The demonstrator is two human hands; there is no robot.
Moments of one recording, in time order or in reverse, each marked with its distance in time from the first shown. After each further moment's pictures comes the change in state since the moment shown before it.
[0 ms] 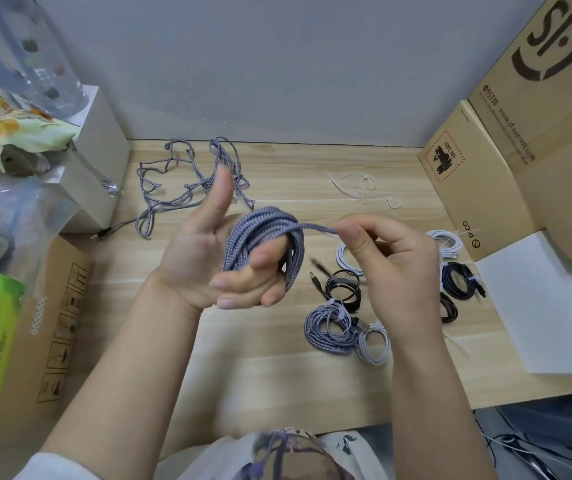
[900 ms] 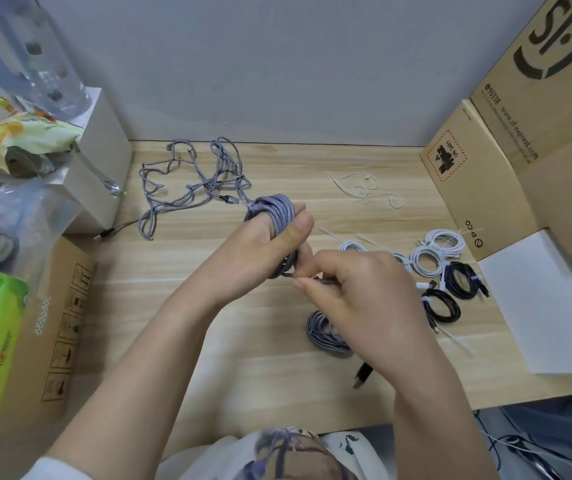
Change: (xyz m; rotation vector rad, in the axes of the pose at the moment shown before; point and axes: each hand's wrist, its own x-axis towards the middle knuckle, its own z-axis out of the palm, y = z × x) left_hand 0.016 -0.016 0.007 1.165 0.960 -0.023; right_hand -0.015 -0.021 0.007 -0.605 -0.424 -0.063
